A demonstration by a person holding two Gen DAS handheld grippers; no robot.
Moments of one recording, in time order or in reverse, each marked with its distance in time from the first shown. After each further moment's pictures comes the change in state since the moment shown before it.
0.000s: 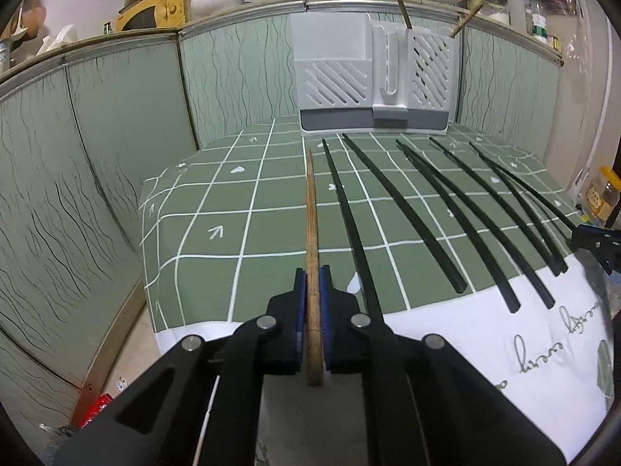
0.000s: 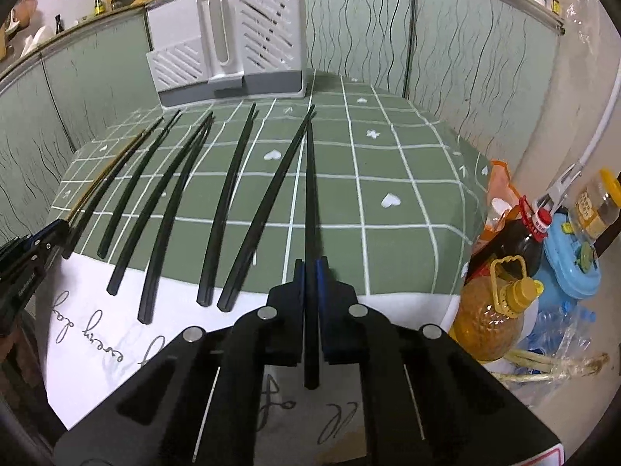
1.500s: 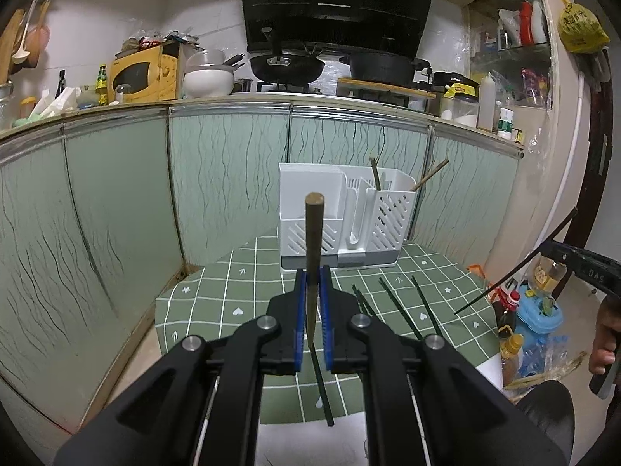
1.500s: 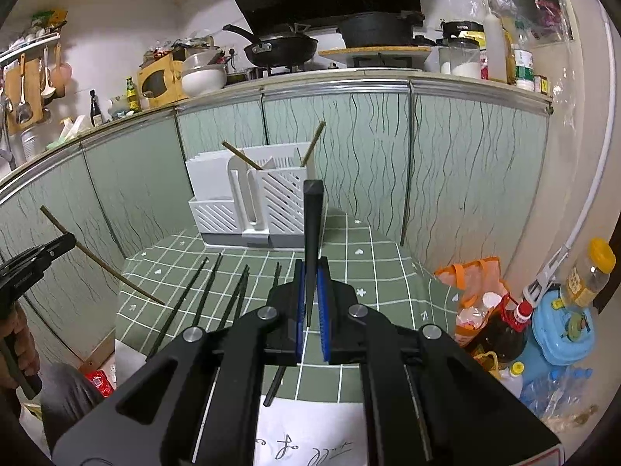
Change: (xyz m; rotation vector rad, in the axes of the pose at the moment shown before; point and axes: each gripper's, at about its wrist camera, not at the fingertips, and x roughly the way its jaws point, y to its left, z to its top) left arm -0.108 0.028 0.121 -0.048 -0.221 -0.161; right arm -0.131 -0.016 0.097 -0.004 -0.310 0.092
